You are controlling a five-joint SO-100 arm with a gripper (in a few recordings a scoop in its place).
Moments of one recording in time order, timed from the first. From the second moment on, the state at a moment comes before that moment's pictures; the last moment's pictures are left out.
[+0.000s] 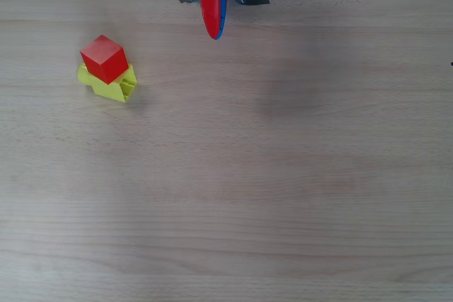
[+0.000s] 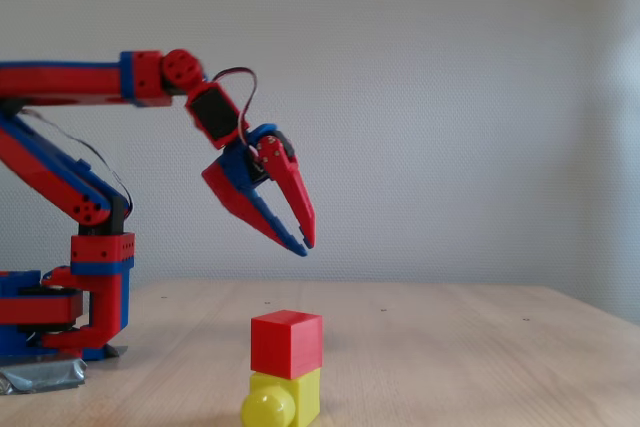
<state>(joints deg) -0.7 148.9 142.0 51.5 12.5</state>
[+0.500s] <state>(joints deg) -0.4 183.2 168.3 48.5 8.7</state>
